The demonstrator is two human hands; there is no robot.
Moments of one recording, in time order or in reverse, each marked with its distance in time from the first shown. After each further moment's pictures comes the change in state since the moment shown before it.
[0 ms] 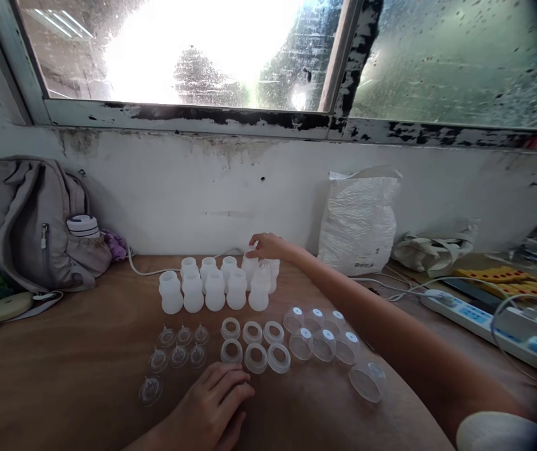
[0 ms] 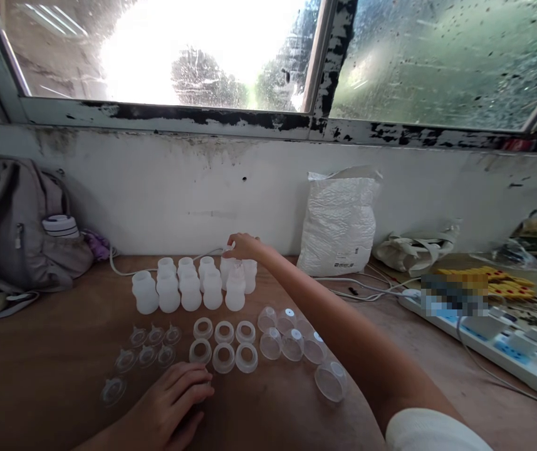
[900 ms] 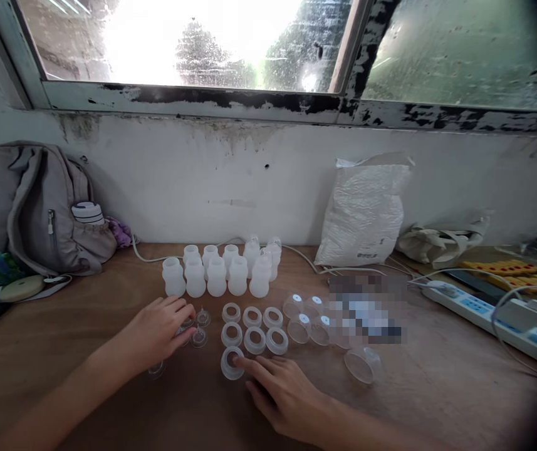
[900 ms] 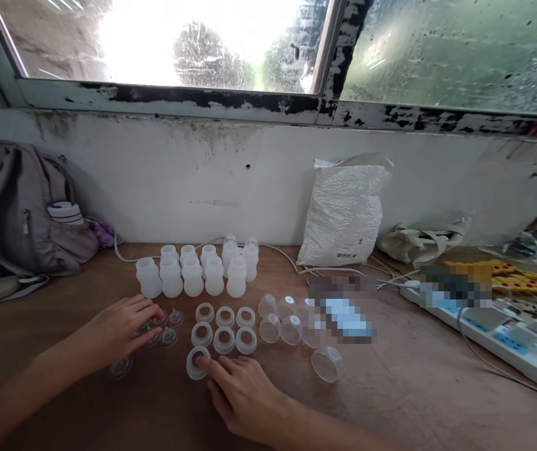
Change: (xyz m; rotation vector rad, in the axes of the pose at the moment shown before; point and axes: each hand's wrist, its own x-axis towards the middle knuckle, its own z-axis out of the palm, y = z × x) left_hand 0.012 -0.044 -0.089 0.298 -0.385 -0.429; right_hand -0.213 -0.060 0.127 0.170 0.133 -0.500
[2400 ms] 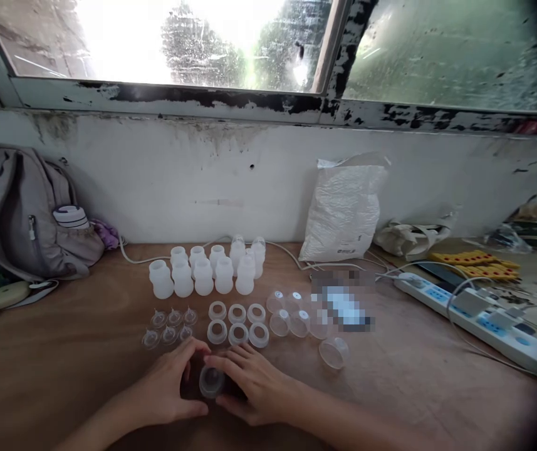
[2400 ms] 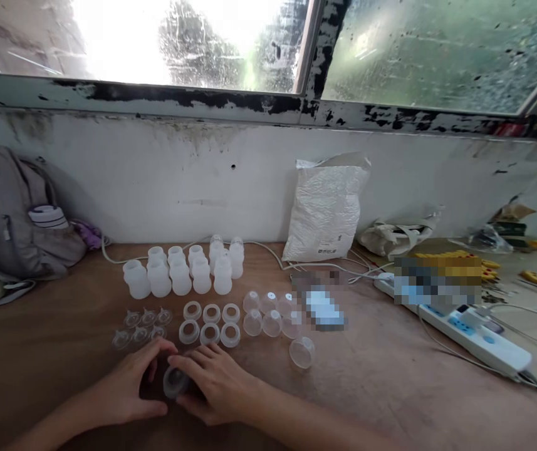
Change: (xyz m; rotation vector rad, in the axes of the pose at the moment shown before) left_hand -0.023 0.047 0.047 -0.649 -0.204 -0.108; right_hand 0.014 -0.004 -0.012 0.164 -0.070 -0.152
